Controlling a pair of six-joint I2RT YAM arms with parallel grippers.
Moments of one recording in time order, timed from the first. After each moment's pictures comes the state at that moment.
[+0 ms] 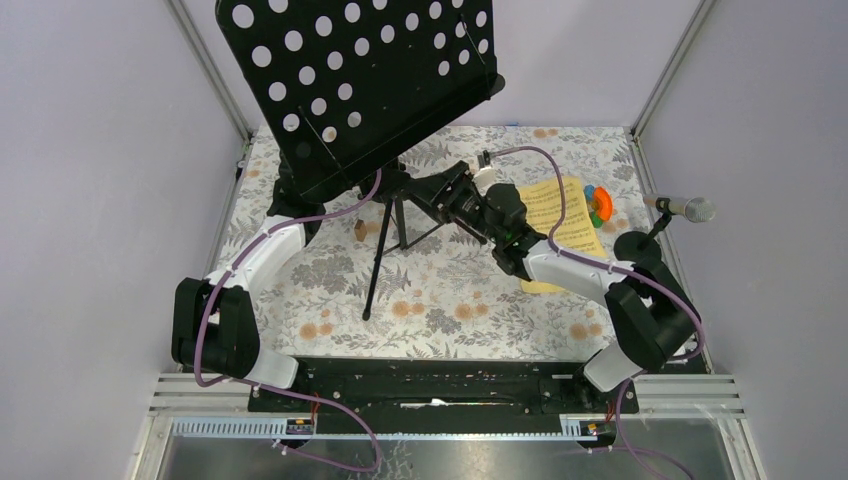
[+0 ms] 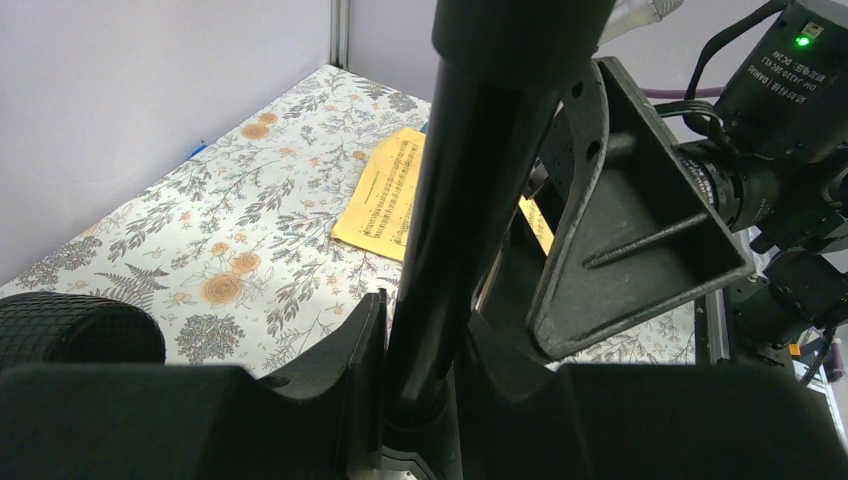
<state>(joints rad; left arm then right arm) -0.22 1.45 1.04 0.47 0.96 -0.21 0.69 1.55 0.91 0.67 -0.16 1.31</state>
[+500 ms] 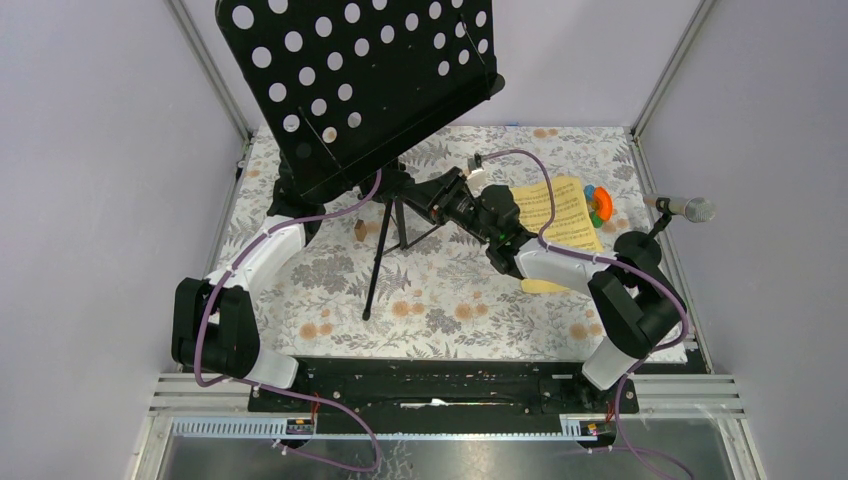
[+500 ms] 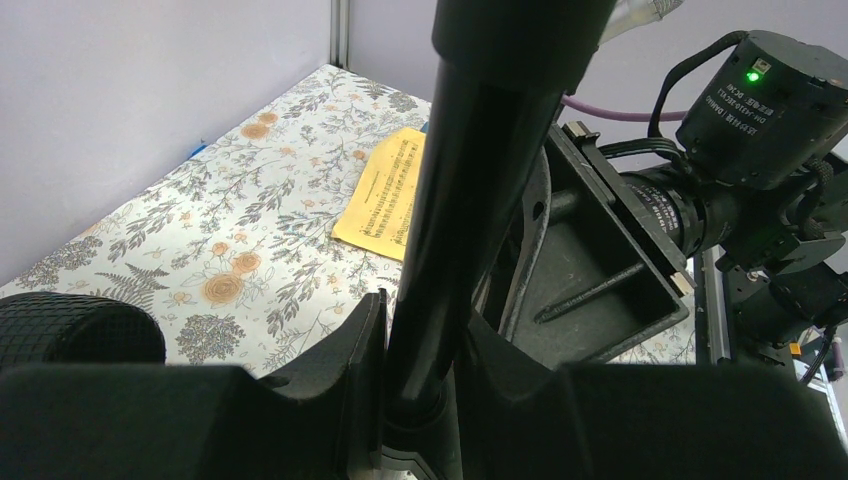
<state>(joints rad) -0.22 1.45 1.04 0.47 0.96 -0.21 0.69 1.65 0.92 0.78 -0.23 1.40</state>
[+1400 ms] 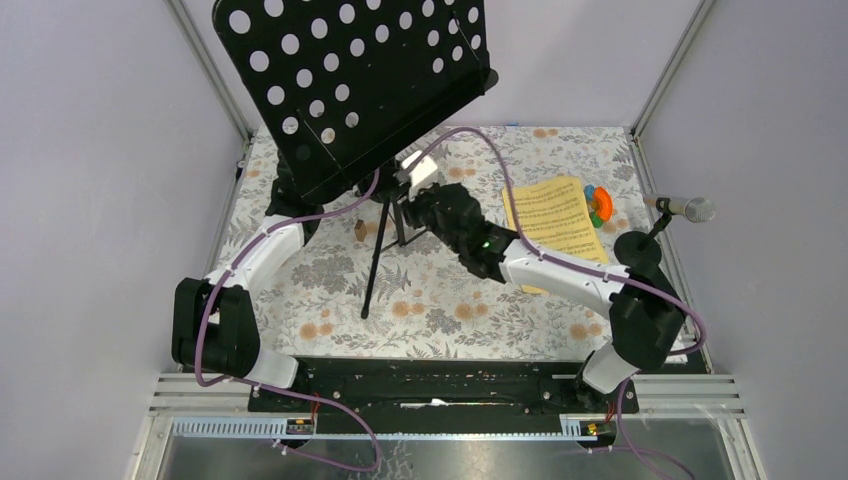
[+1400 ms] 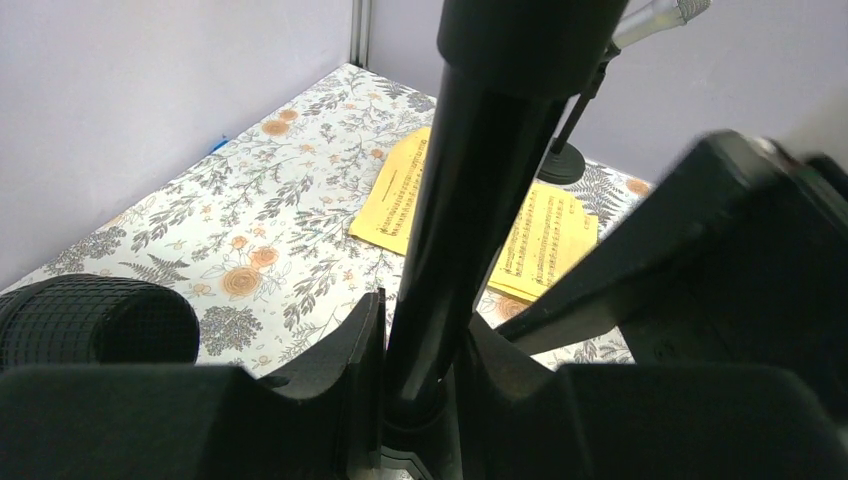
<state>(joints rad) -0.22 1.45 1.04 0.47 0.94 -0.21 0.90 1.59 1.18 0.28 0.19 0.01</state>
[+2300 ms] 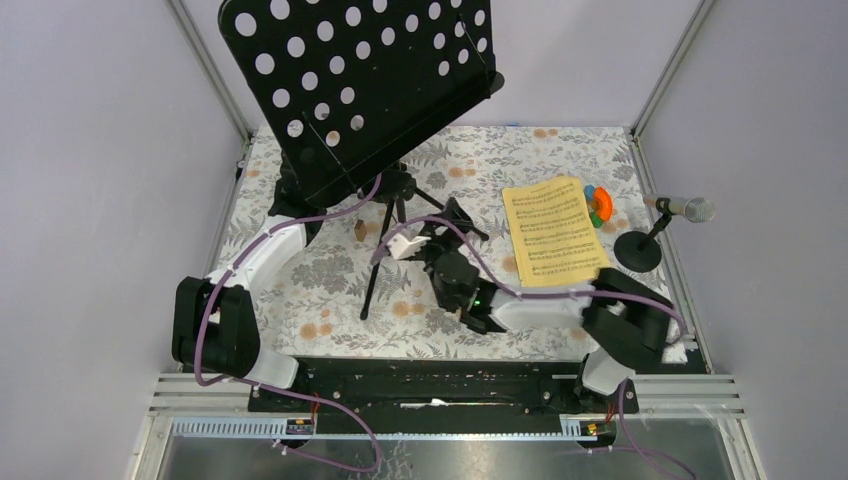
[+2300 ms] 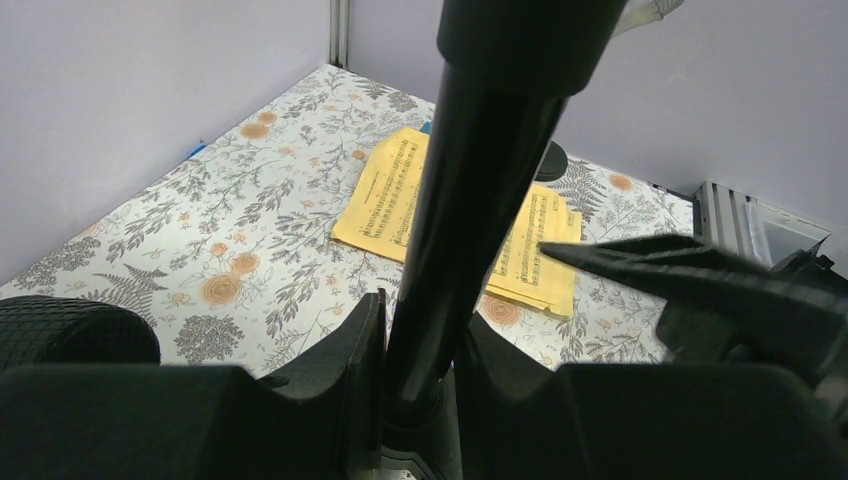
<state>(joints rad) -0.23 1.45 1.04 0.47 0.96 -0.21 1.12 1.73 0.86 0.97 0.89 -1.15</state>
